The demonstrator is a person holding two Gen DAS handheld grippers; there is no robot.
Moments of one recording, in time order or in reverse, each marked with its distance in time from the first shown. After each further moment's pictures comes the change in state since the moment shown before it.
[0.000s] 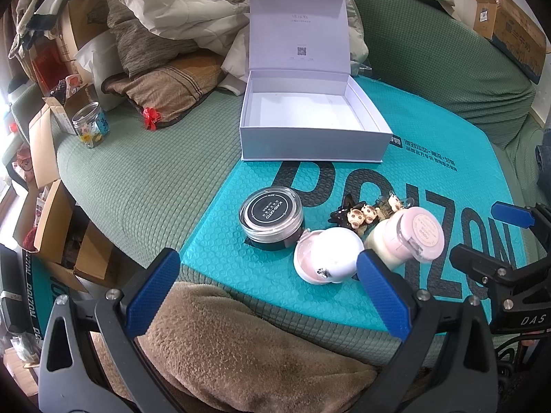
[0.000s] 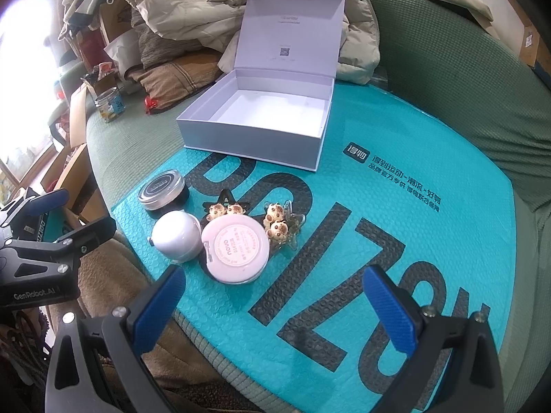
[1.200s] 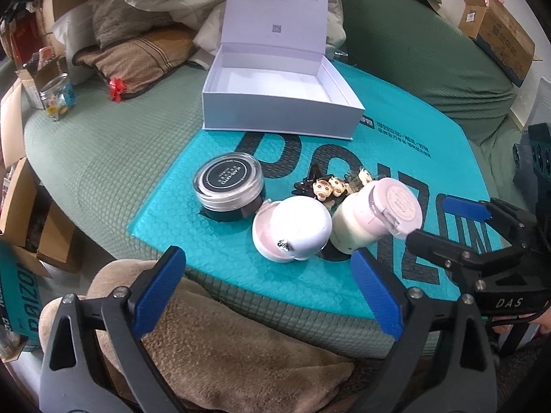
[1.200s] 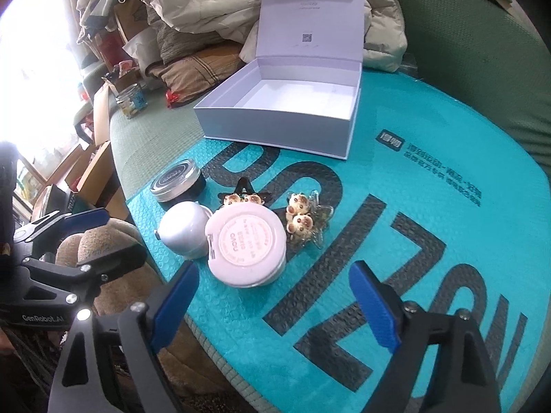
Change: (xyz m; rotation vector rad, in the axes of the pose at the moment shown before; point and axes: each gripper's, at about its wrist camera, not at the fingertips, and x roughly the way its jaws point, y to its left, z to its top) left arm 0.022 -0.012 -0.024 0.006 0.062 -0.172; right arm 0.035 -0.011 -0.004 -0.002 0.010 0.156
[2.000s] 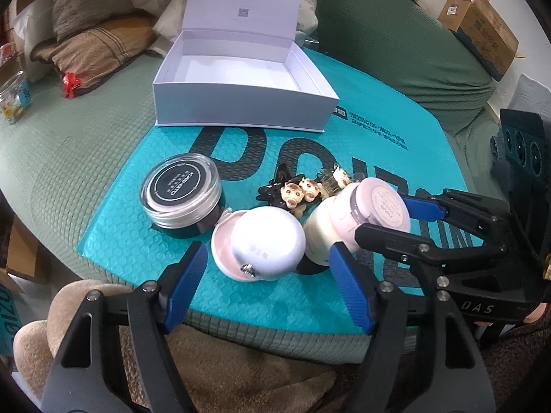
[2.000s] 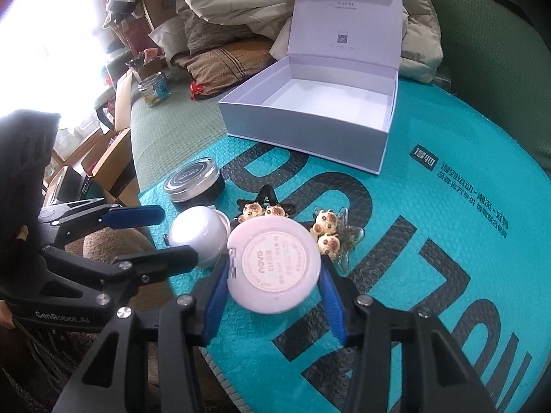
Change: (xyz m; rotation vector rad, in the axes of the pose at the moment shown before) left arm 0.032 -0.008 0.014 0.038 0.046 -0.154; right arm 0.018 0.009 0.010 -0.083 -0.002 0.074
